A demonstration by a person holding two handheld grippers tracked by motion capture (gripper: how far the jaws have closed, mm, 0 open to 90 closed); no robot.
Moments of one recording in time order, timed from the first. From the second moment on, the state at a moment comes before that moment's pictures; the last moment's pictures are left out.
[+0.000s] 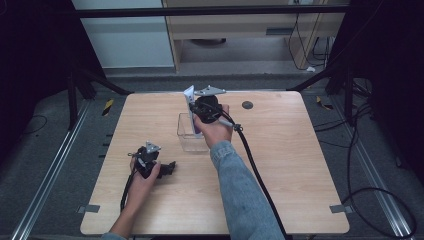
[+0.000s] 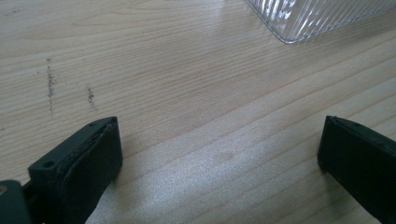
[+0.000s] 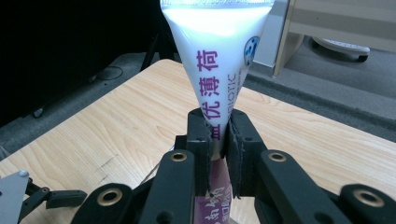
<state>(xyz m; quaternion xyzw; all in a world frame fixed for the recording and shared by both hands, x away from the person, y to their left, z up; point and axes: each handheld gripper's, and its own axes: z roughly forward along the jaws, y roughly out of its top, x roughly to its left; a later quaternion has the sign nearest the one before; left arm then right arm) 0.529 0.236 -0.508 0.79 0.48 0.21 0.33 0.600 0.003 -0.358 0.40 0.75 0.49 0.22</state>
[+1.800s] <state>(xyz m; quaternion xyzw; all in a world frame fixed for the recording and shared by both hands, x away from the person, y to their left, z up) 0.529 0.236 -0.508 0.79 0.48 0.21 0.33 0.604 0.010 -0.383 0.40 0.76 0.46 0.21</state>
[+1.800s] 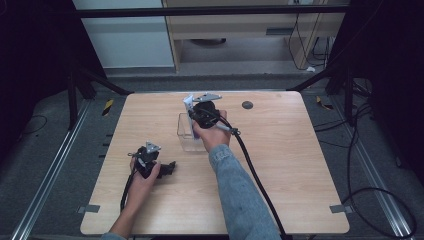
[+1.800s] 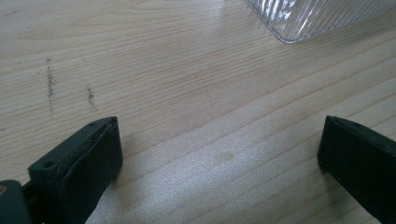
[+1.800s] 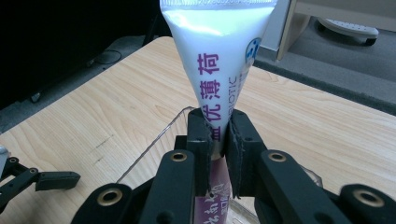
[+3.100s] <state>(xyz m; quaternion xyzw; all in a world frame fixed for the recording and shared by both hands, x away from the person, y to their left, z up) 0.529 0.236 -0.508 0.79 0.48 0.21 0.33 0.604 0.015 -0.393 0.40 0.77 0.45 0.20</state>
